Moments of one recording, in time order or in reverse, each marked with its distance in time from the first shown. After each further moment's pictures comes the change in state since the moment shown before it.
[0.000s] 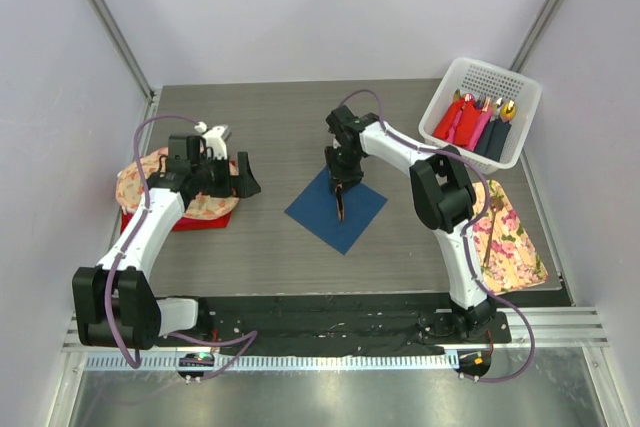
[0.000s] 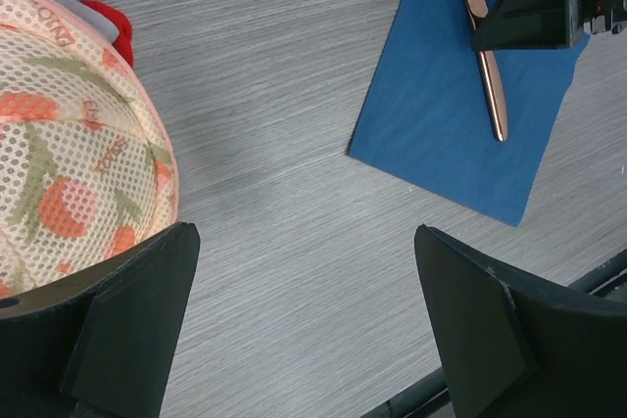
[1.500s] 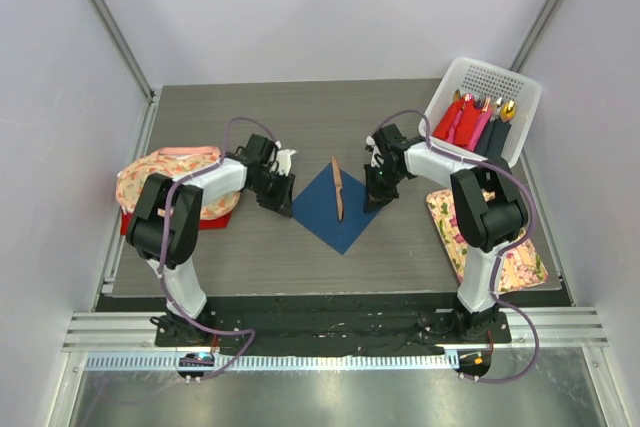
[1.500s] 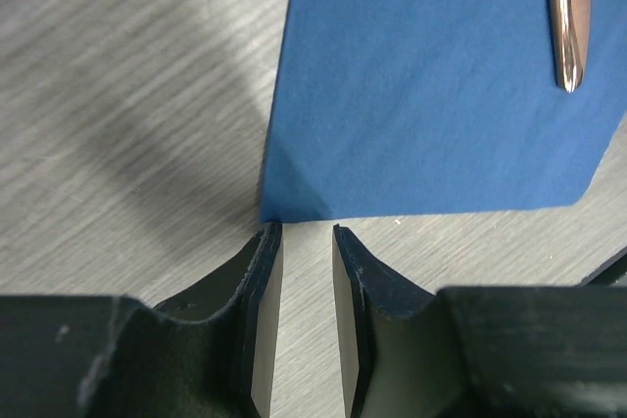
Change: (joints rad) left arm -0.307 0.542 0.178 -0.004 -0.026 0.048; right arm -0.162 -0.329 -0.544 0.219 -0.165 -0.077
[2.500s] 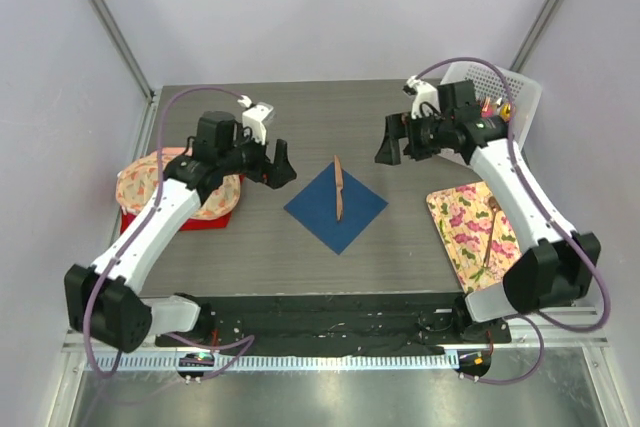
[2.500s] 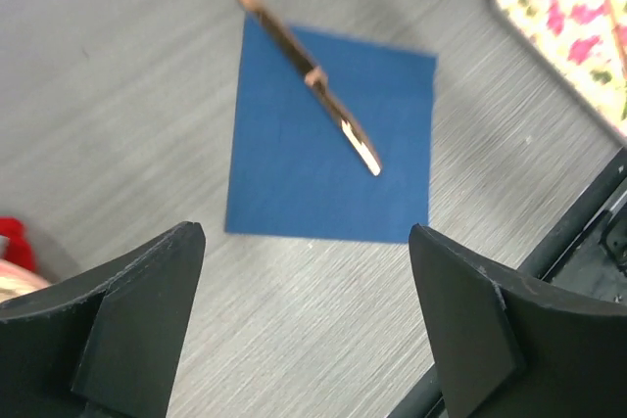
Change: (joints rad) left arm 0.015 -0.492 0.031 0.028 0.022 0.005; right arm -0.153 -0.425 0.144 -0.092 -0.166 -0.270
